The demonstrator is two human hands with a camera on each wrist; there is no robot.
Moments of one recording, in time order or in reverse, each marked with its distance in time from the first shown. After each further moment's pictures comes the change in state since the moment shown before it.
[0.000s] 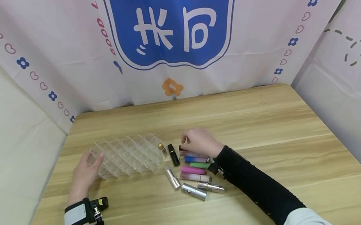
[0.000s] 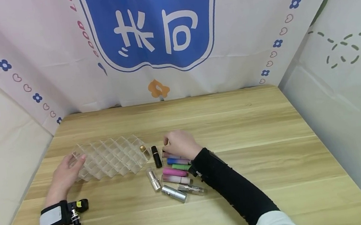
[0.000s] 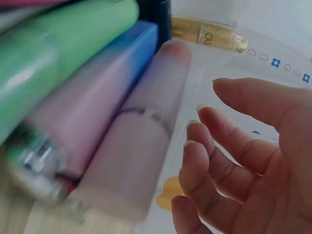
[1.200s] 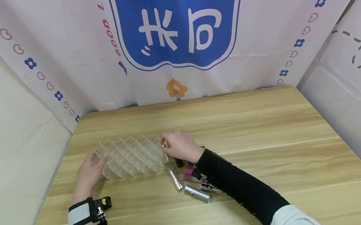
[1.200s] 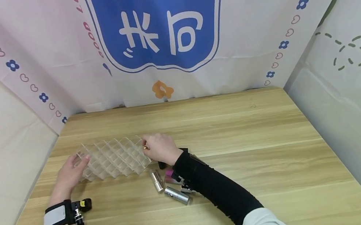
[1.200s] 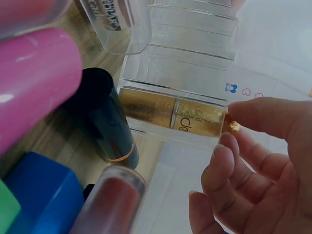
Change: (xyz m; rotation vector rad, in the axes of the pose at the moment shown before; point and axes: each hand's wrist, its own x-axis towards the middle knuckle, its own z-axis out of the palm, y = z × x) left_hand 0.000 -0.002 0.000 -0.006 0.006 -0.013; right_hand 0.029 -0.059 0.018 -0.007 0.037 -0.106
